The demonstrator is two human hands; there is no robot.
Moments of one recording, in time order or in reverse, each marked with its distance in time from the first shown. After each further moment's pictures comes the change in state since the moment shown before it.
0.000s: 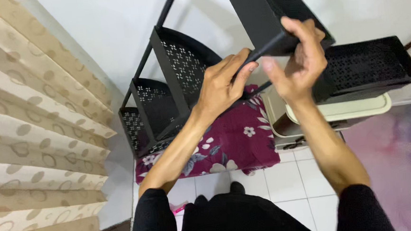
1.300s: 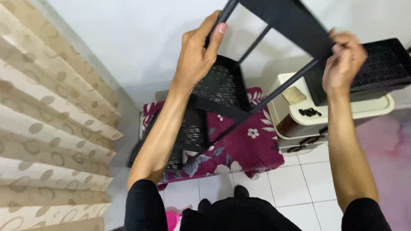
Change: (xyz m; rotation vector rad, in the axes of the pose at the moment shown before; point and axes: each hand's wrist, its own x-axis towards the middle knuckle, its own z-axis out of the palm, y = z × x) left_hand 0.040 -0.044 -0.057 0.046 -0.031 -0.047; right_hand -0.053 0.128 -0.096 0.067 0.129 0.198
